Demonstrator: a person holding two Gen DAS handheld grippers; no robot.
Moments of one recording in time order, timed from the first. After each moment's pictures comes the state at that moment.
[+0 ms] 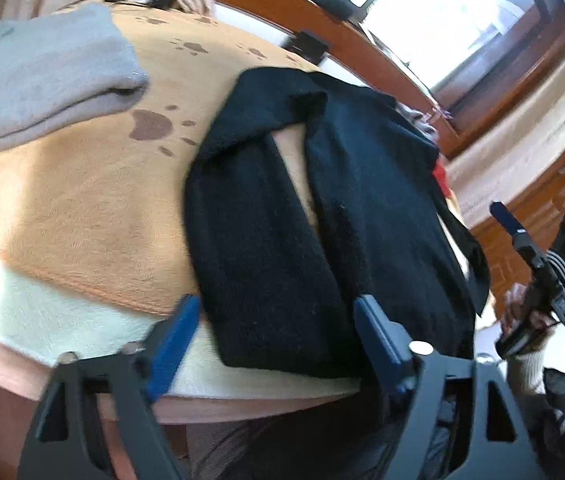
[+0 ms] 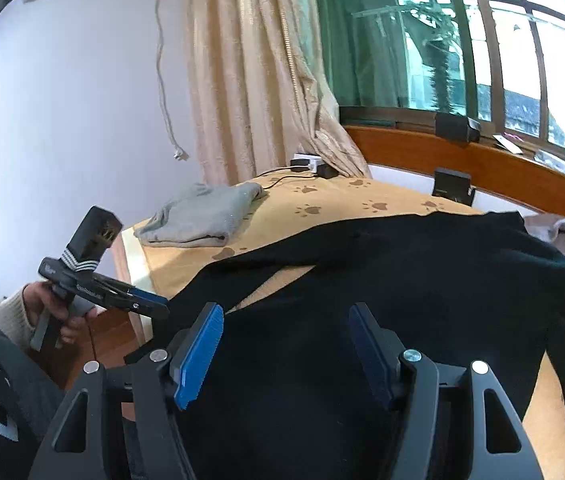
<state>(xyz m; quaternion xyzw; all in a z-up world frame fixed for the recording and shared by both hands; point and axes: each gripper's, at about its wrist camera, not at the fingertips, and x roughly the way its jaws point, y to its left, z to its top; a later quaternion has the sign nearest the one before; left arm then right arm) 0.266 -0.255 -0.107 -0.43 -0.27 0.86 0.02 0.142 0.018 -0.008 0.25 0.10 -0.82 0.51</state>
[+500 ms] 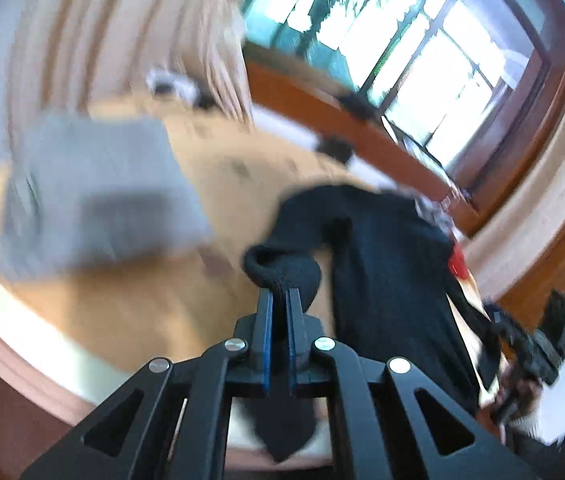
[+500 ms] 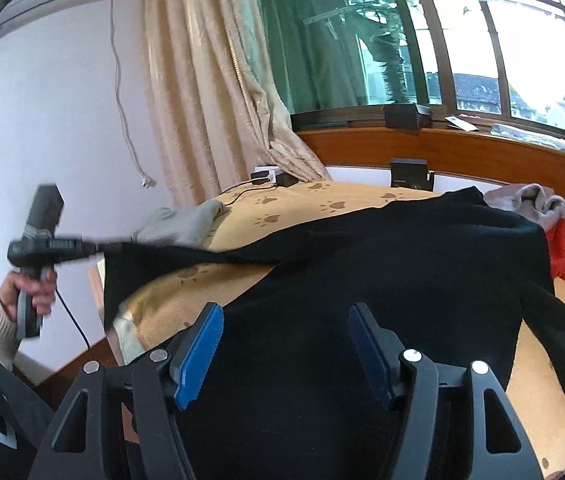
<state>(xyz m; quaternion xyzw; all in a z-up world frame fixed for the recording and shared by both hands) 0.285 -0.309 -0.010 -0.28 -0.25 0.92 -0.08 0.113 0.056 -0.011 0.26 0.04 -0.84 0.47</state>
